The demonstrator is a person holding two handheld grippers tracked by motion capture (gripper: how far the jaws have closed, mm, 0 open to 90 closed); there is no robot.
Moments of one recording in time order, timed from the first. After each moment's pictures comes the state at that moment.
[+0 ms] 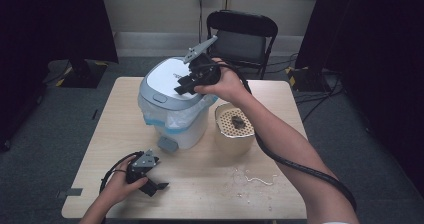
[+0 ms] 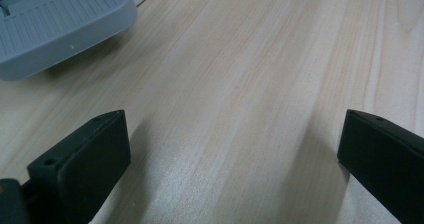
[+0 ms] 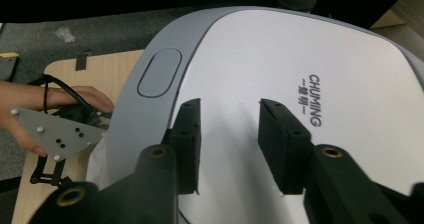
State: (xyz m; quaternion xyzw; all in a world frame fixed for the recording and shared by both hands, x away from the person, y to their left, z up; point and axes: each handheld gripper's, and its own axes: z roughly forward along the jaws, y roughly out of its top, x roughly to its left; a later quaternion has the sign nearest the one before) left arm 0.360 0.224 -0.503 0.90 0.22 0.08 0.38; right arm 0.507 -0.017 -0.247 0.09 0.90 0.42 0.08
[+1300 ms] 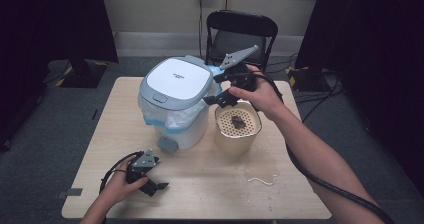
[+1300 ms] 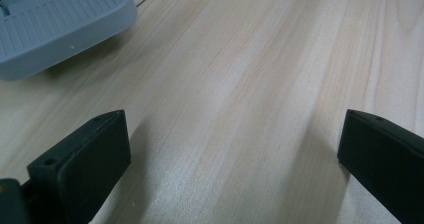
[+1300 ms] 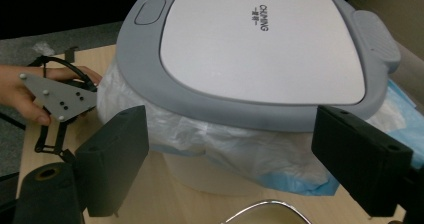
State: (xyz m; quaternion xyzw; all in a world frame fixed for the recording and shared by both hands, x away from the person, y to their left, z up) left arm 0.360 0.224 -0.503 0.89 0.22 0.09 0.38; right arm 0.481 -0.097 -0.250 0.14 0.88 0.44 0.11
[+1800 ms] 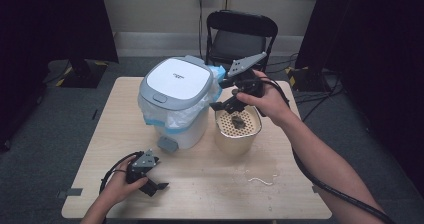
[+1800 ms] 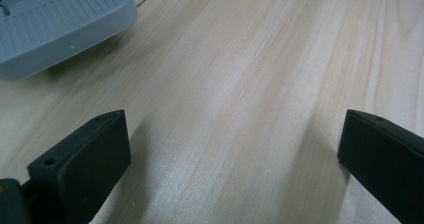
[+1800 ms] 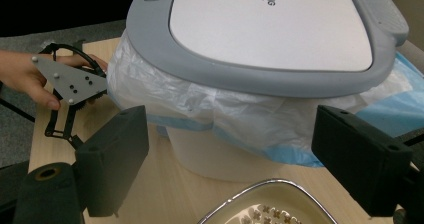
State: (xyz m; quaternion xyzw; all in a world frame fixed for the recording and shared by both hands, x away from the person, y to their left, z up) left arm 0.360 0.224 -0.503 0.89 0.22 0.09 0.38; right arm 0.473 -0.114 -0.261 0.14 0.88 0.44 0.10
